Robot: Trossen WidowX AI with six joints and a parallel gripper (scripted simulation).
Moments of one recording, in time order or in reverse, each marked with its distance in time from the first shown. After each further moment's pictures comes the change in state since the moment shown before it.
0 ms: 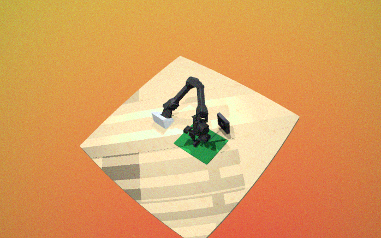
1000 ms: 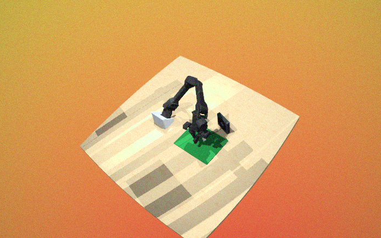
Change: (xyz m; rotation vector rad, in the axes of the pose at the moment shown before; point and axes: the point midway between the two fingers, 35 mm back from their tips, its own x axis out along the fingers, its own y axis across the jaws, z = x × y) arm -0.046 -0.003 -0.013 0.008 -0.006 0.001
